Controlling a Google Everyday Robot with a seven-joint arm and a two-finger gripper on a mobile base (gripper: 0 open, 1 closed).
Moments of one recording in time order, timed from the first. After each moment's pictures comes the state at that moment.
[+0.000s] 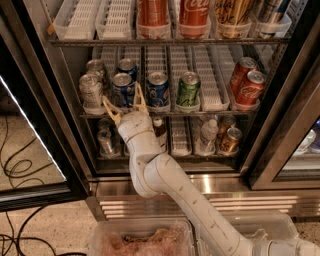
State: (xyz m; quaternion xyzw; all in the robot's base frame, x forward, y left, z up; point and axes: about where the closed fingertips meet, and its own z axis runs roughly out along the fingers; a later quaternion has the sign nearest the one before) arm 0.655 0.093 0.846 -0.19 0.54 0.05 0.82
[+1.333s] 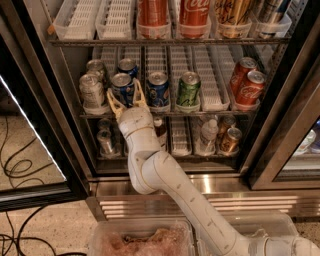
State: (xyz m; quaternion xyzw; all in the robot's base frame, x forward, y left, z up) arm 0.663 0.084 0.856 -0.17 0.54 0.03 0.83
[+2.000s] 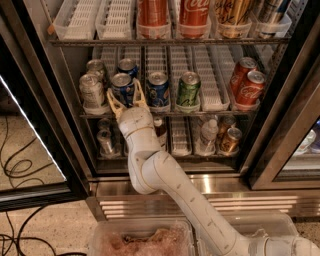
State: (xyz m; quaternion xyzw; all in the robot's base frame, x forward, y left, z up) arm 0.663 0.084 0.856 -0.17 0.54 0.03 0.83
